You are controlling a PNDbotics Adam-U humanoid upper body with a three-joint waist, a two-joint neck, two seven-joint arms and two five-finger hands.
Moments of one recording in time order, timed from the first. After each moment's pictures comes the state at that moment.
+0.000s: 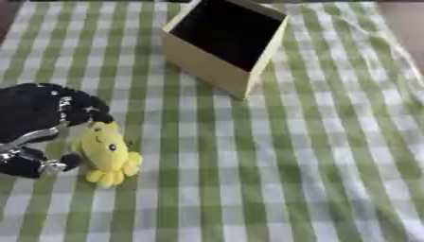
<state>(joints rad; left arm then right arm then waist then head) -0.38 1.09 -0.32 -1.99 -0.71 -0.19 -0.35 -0.62 -0.45 0.03 -1.98 0.05 -0.15 -0.28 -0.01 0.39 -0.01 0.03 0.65</state>
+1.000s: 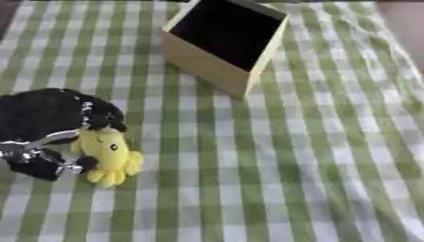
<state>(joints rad) -0.46 1.04 -0.38 -1.99 -0.69 -0.13 -0.50 -0.62 -0.44 0.03 -1.98 0.03 -0.15 -0.28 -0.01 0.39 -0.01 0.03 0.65</state>
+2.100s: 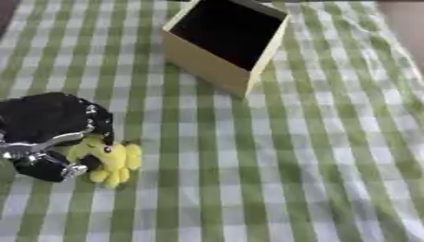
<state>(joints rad) -0.46 1.04 -0.38 -1.99 -0.71 -0.09 -0.46 -0.61 -0.43 0.03 -1.98 0.02 -0.15 -0.29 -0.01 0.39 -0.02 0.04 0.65</state>
